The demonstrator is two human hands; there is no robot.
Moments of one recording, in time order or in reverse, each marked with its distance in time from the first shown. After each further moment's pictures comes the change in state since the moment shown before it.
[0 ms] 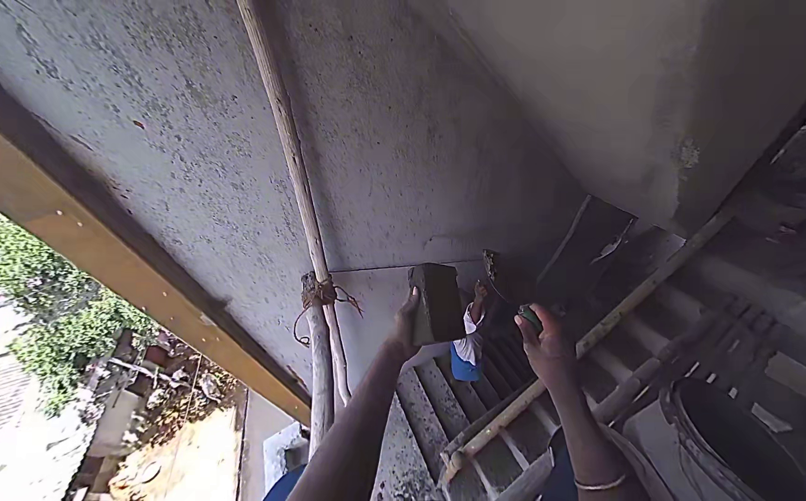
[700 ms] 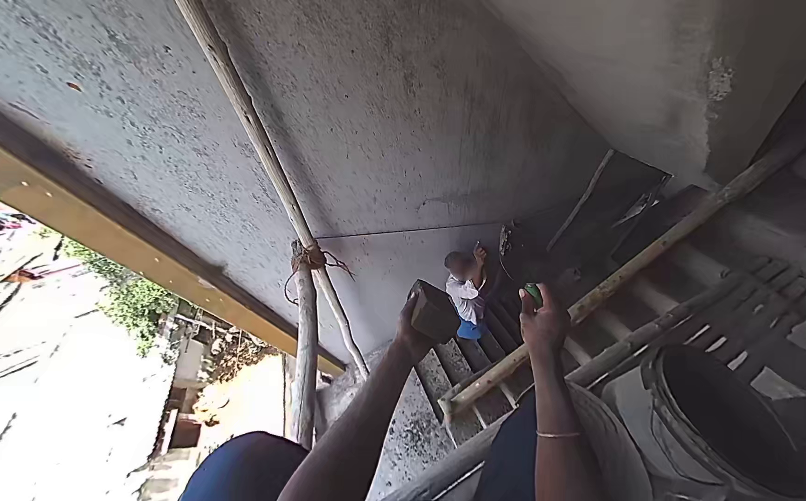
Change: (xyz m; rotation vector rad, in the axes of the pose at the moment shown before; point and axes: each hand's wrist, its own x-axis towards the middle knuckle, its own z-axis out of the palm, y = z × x) left_hand 0.005 -0.162 0.038 -0.250 0.138 -0.274; right_hand -0.003 0.152 -0.005 -0.059 0.148 0.182
